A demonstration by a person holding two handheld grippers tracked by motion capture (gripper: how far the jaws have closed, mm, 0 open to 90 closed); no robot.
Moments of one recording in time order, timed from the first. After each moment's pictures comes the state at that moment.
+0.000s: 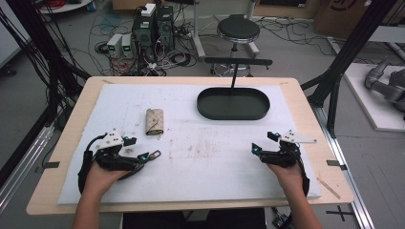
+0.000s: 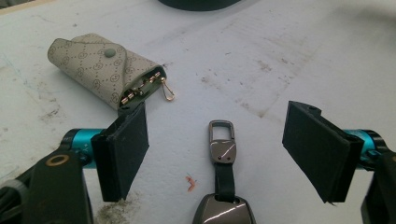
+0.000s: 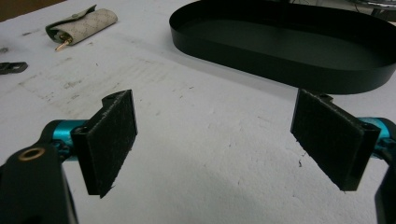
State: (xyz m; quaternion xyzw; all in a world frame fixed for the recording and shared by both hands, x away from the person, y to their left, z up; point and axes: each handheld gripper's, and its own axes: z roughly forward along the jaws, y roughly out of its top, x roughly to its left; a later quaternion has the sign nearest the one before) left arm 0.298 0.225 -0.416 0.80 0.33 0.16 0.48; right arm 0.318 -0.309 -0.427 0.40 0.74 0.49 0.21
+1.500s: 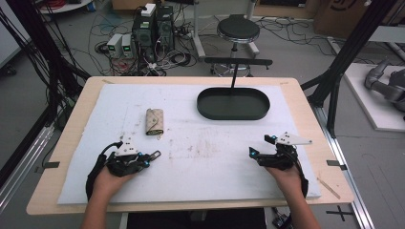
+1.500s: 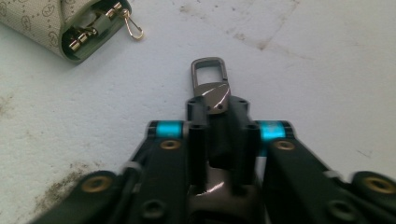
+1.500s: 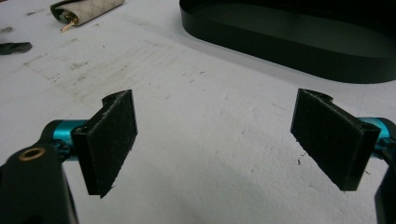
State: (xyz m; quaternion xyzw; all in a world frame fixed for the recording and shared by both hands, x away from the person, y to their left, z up) left arm 0.299 0.208 -0.448 0.86 0.30 0.14 0.39; right arm 0.314 -0.303 -0.433 0.39 0.76 0.47 0.20
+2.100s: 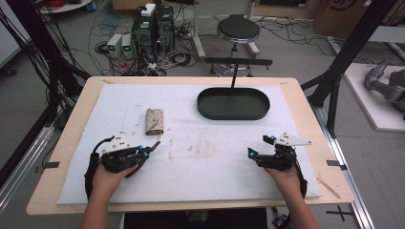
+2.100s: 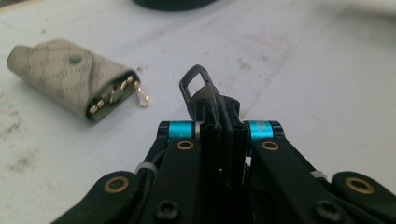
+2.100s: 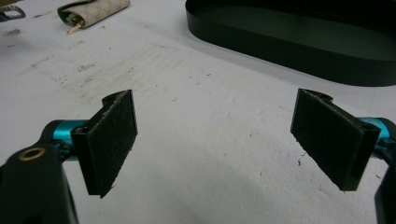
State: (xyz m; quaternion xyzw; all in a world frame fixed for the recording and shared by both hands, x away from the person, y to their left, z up) left arm 0.298 0.209 -0.421 0.80 0.30 0.15 0.50; right arm 0.312 -0.299 -0.432 0.39 0.76 0.48 0.19
